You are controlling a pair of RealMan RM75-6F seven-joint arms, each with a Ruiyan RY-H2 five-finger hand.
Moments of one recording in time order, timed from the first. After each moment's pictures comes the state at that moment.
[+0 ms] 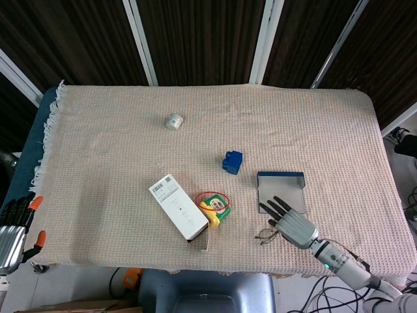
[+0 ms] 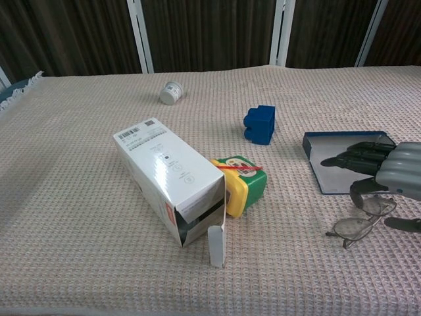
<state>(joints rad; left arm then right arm) -0.08 -1.08 0.00 -1.61 1.56 1.50 0.01 0.50 -1.37 -0.15 -1.28 -1.77 1.11 -0.25</state>
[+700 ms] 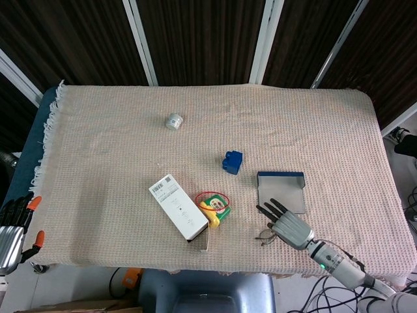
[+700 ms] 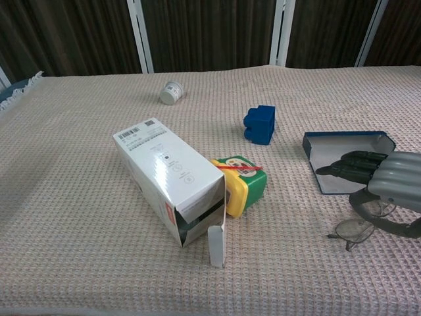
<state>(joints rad) -0.07 -1.07 -0.01 -1.60 1.56 1.51 0.01 0.50 -1.42 -0.15 -1.23 -1.77 1.10 -0.24</state>
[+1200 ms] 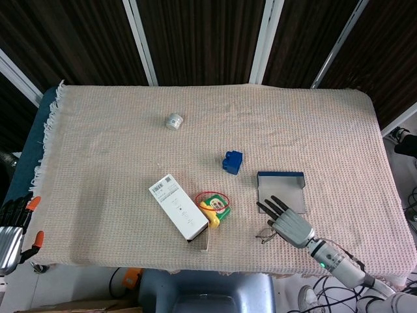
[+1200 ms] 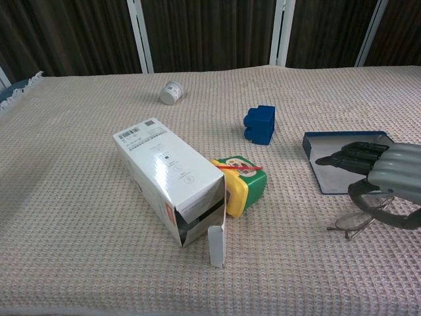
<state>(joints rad) -0.07 -1.07 -0.01 -1.60 1.56 1.51 0.00 0.49 -1.43 -0.13 -1.23 -1.77 1.14 -0.24</state>
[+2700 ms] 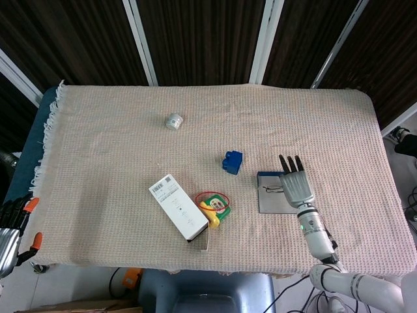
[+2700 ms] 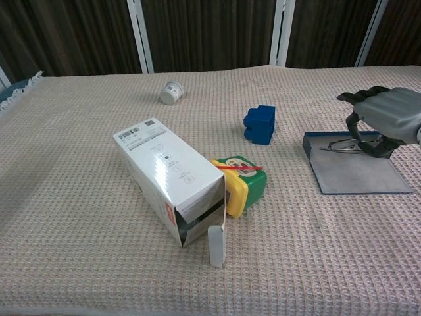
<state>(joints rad) -0.06 -1.06 0.00 -1.58 1.60 1.55 -0.06 0.57 -1.59 0.18 -1.30 -1.06 1.06 -0.80</state>
